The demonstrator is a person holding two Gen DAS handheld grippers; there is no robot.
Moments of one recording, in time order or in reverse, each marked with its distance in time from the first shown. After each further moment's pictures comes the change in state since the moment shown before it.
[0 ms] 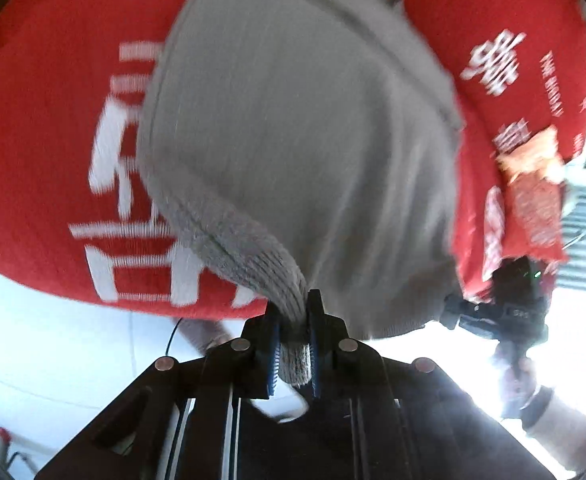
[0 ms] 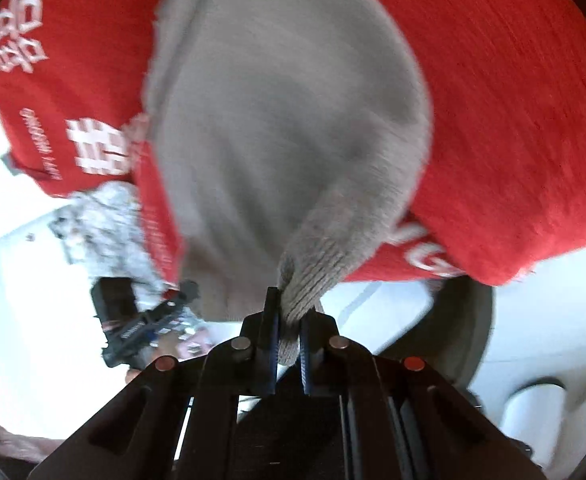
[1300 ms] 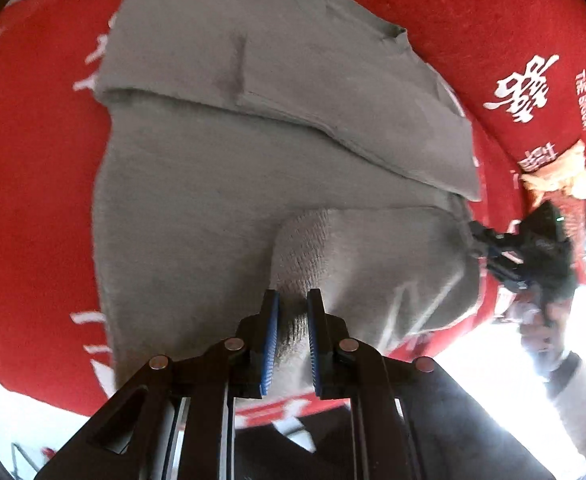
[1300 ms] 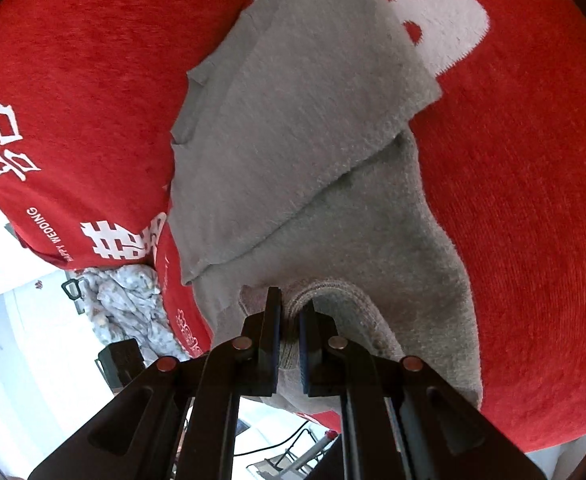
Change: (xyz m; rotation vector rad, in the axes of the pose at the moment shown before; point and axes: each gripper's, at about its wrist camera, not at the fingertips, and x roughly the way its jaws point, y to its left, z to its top) left arm 0.000 -0.047 0.187 0.041 0.101 0.121; right arm -0.028 0.062 0.200 0.055 -0.114 -0.028
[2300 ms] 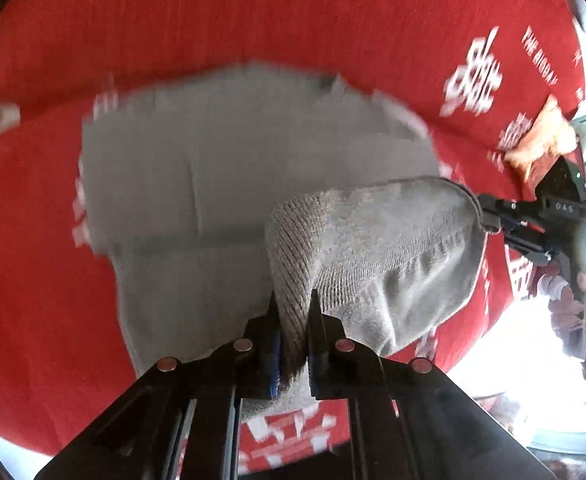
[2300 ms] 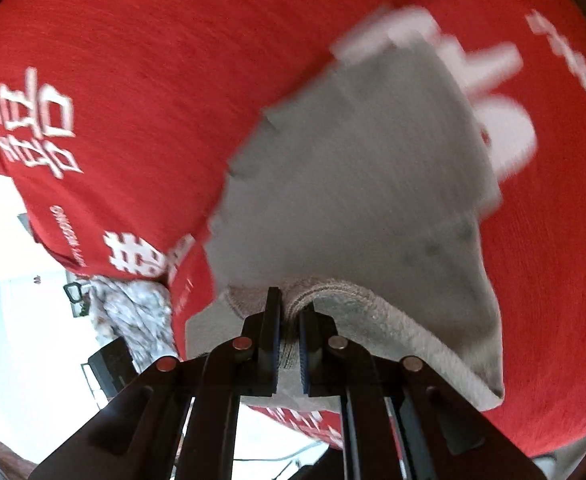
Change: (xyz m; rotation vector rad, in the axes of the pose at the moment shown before) left arm -0.011 -0.063 0.057 0.291 -0.192 0.092; right arm -0.039 0.081 0.008 -0.125 -0.168 0.016
